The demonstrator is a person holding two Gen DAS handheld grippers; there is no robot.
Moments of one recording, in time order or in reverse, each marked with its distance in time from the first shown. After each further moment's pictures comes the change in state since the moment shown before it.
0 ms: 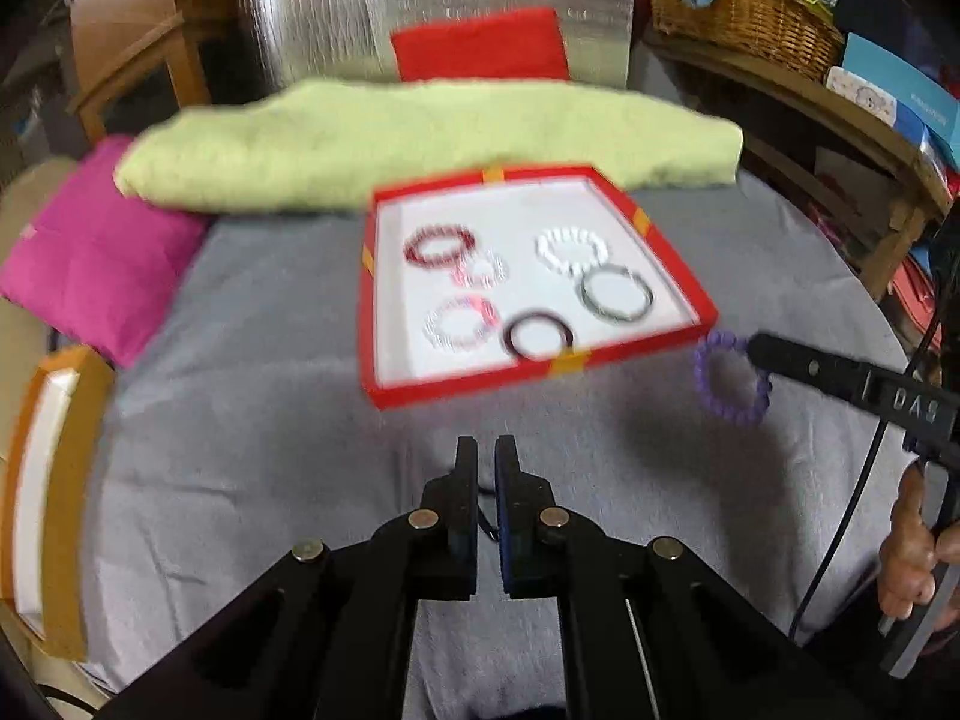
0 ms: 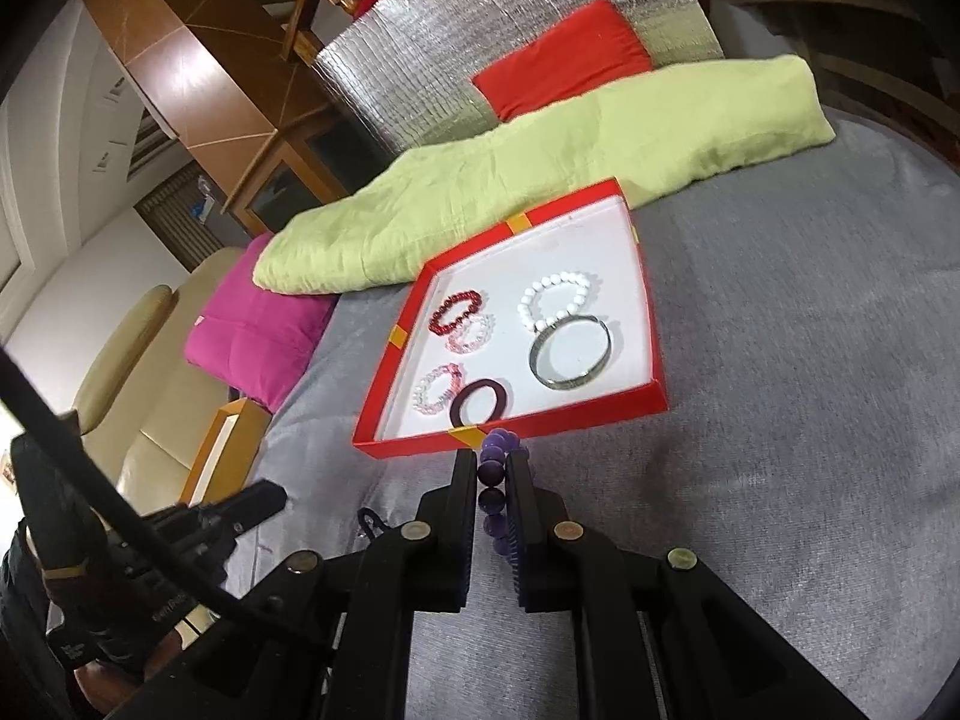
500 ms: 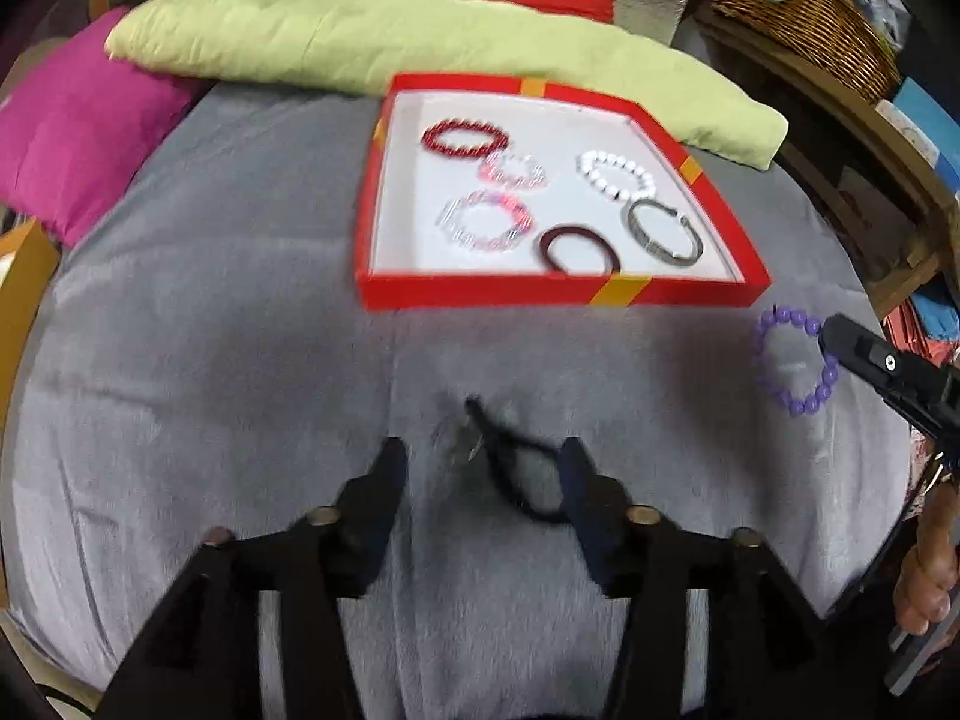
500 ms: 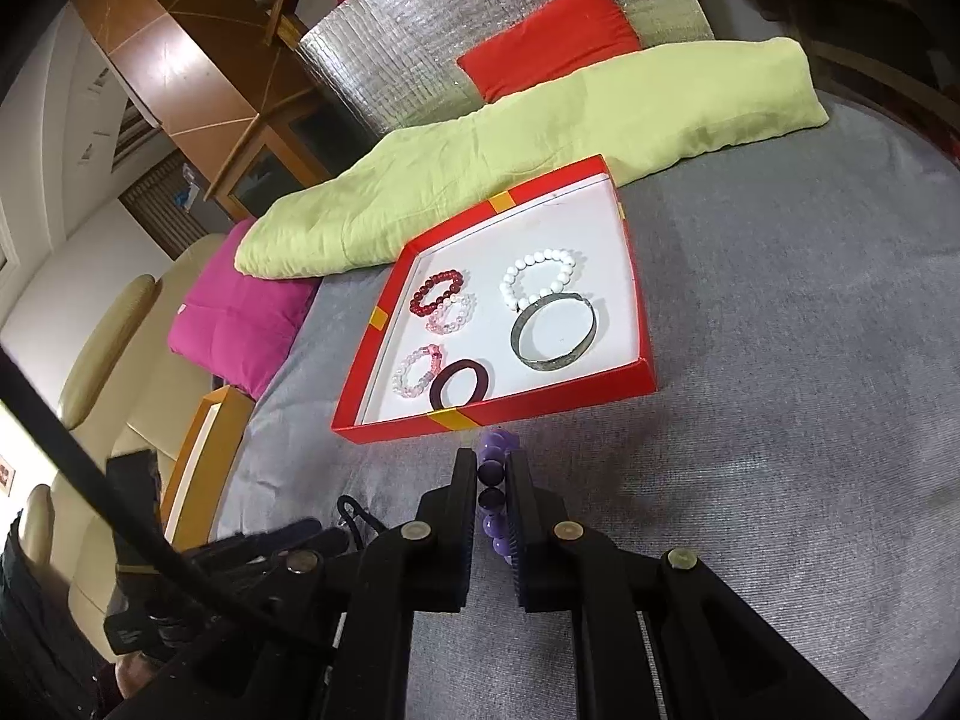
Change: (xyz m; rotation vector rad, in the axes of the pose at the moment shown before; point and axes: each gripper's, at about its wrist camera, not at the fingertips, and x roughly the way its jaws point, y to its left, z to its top) left arm 0.052 0.025 -0.017 -0.131 0.116 -0.090; right arm 0.007 -0.003 -0.002 0.001 0.037 -0.029
